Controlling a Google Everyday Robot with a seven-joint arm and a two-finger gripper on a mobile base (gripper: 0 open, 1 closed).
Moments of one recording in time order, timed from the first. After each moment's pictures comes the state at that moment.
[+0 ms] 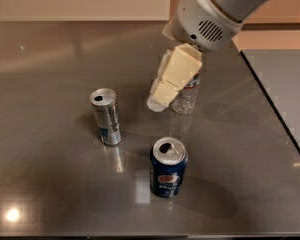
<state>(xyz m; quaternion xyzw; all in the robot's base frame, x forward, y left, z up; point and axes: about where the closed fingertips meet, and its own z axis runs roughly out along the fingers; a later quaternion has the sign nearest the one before) 0.465 -0.023 1.001 -0.63 0.72 0.12 0.26</state>
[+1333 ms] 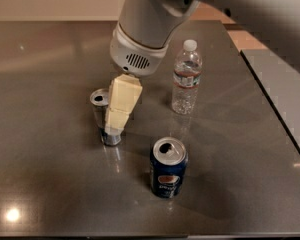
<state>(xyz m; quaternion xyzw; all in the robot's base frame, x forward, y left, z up) 0.464 0.061 0.944 -0.70 0.69 0.10 0.19</state>
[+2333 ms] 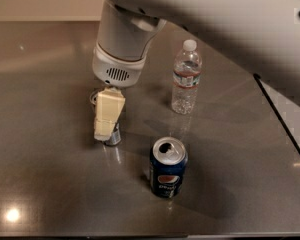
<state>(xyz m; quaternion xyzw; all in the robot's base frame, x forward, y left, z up) 0.462 0.090 0.913 -0.72 0.68 0.09 0.15</state>
